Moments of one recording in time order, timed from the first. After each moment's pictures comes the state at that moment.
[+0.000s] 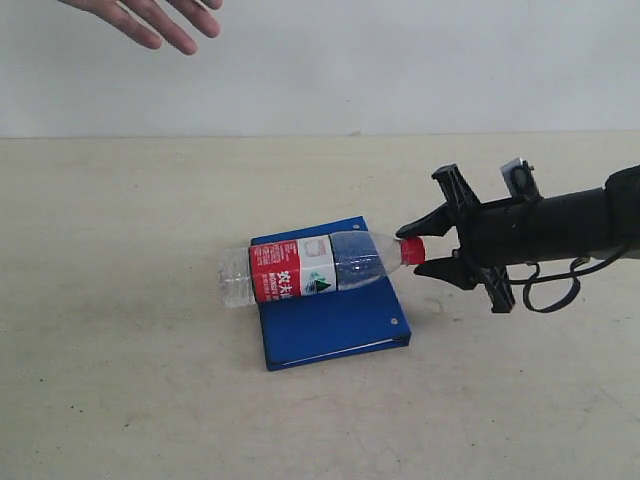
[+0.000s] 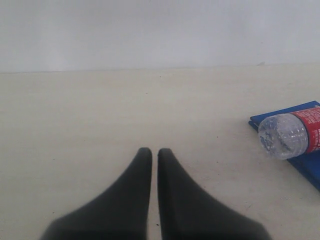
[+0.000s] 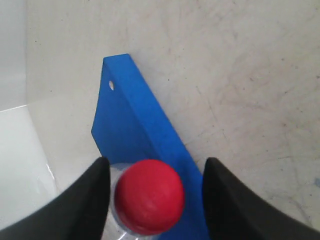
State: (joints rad) left arm 0.06 0.00 0.00 -0.04 0.29 0.06; right arm 0.09 2.03 -0.95 1.75 0.74 -0.78
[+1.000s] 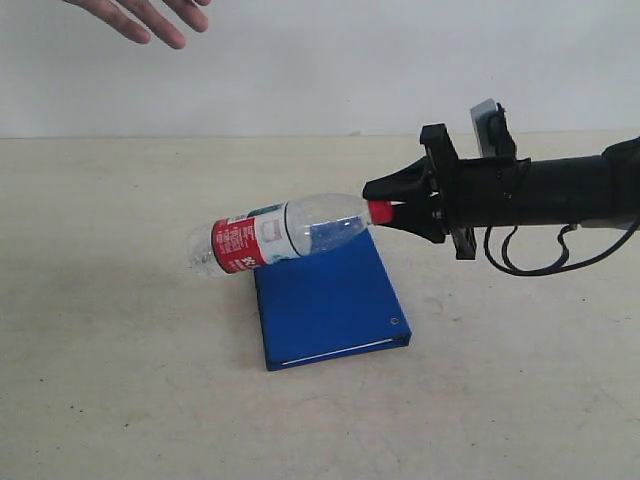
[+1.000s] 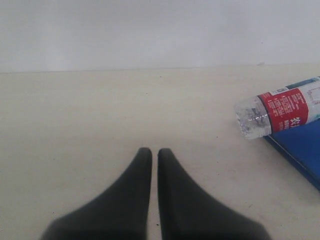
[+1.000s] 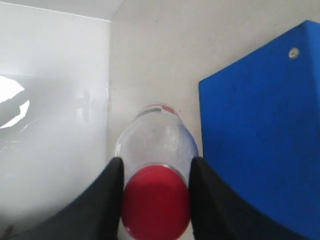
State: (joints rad) left arm 0.06 0.00 0.00 -0.04 0.29 0.06; right arm 0.09 2.04 -1.04 1.73 1.08 -1.07
